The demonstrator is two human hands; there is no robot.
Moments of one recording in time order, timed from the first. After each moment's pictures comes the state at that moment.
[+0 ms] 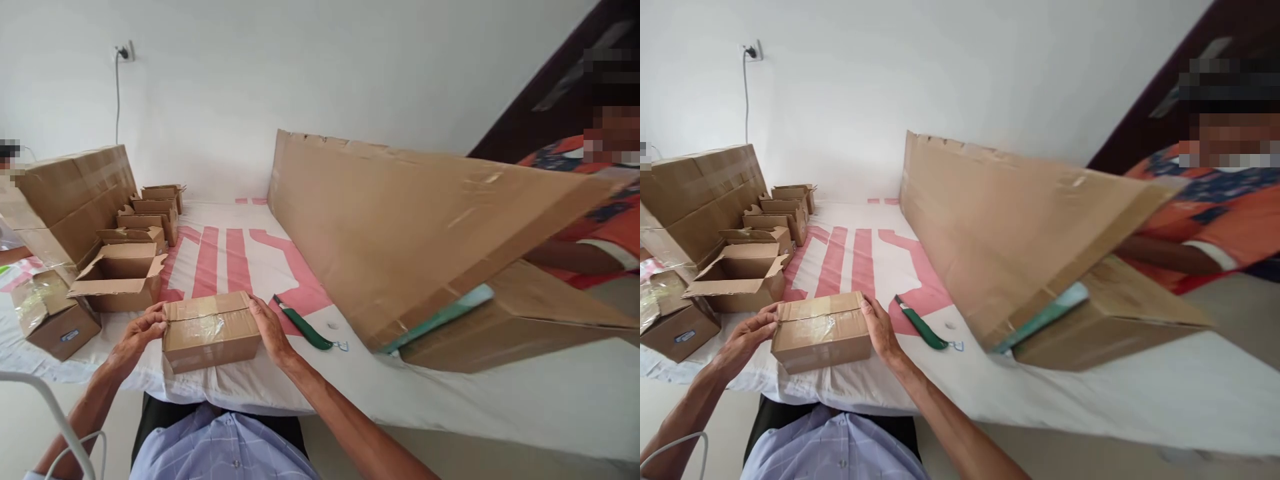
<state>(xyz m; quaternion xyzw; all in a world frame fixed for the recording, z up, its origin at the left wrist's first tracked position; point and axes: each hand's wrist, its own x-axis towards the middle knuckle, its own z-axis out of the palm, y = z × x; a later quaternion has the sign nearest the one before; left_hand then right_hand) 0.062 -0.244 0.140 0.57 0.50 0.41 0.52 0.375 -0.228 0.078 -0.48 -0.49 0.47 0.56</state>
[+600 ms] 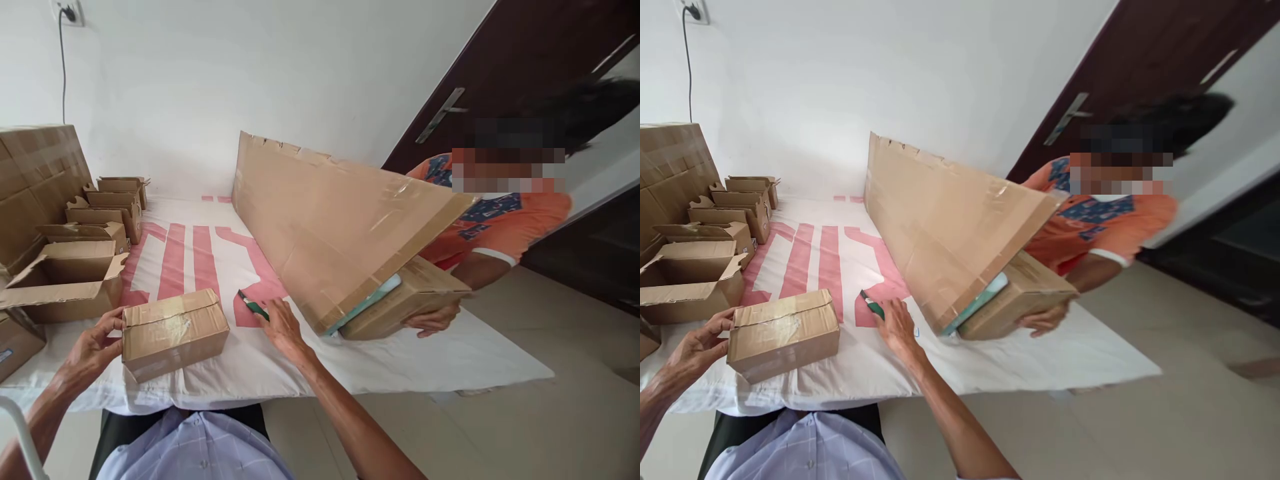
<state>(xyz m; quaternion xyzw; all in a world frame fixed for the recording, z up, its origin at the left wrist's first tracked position) 0.045 -0.220 0.109 0.62 0.50 0.40 0.45 0.492 -0.228 0.023 -0.71 -0.62 0.10 0.32</state>
